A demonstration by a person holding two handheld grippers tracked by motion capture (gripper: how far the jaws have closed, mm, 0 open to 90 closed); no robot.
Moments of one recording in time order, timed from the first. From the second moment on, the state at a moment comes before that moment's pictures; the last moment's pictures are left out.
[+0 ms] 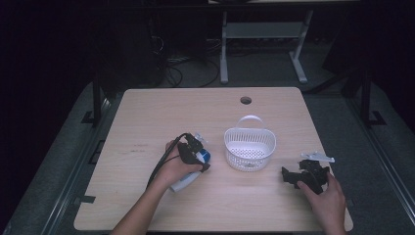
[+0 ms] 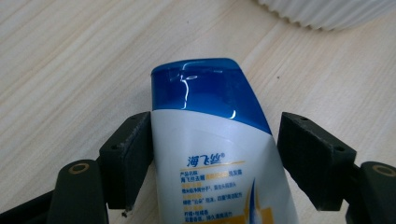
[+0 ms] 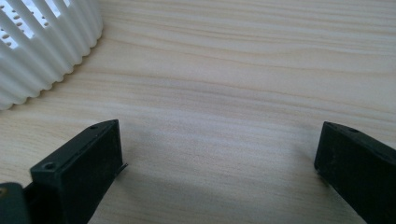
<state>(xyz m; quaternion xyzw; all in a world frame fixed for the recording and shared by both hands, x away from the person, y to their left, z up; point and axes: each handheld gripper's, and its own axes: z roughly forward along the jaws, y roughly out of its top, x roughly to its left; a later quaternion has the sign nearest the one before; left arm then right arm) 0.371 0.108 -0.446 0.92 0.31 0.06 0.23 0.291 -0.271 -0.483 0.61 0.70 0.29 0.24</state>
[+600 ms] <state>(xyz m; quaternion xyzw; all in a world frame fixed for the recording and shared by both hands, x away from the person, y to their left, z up) 0.370 0.105 -0.450 0.92 0.32 0.08 0.22 0.291 -0.271 -0.483 0.61 0.70 0.29 0.24</state>
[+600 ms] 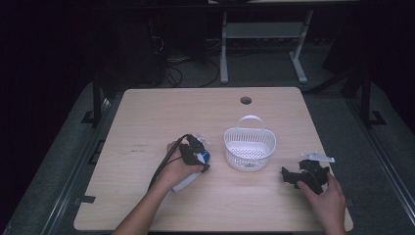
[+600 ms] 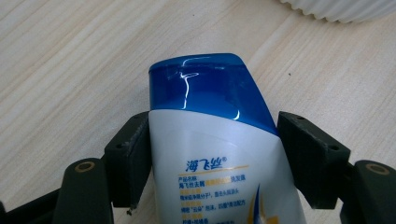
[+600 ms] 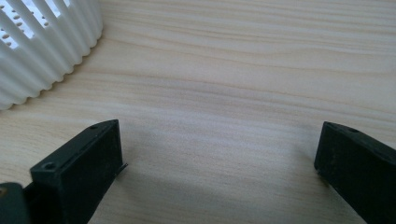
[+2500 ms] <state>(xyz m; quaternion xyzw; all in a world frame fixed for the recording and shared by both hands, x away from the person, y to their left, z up) 0.370 0.175 -0.406 0.85 0.30 0.01 0.43 0.291 -0.271 -0.483 0.61 0.70 0.29 0.24</state>
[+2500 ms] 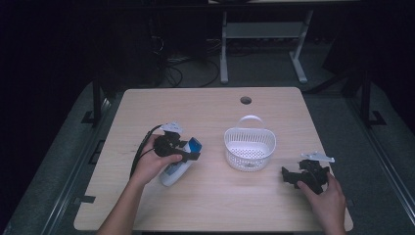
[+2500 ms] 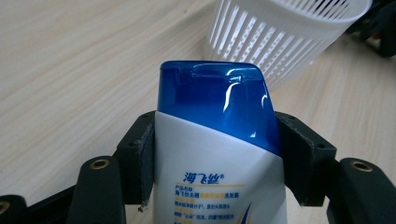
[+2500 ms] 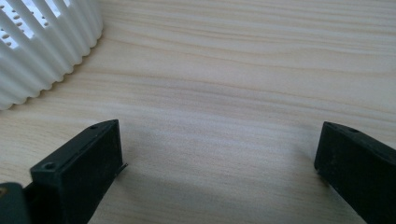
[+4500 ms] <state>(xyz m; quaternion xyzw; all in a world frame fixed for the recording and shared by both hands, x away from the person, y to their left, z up) 0.368 0.180 -0.342 0.80 0.20 0.02 0.56 0.291 -0.271 -0.483 0.61 0.70 0.29 0.24</state>
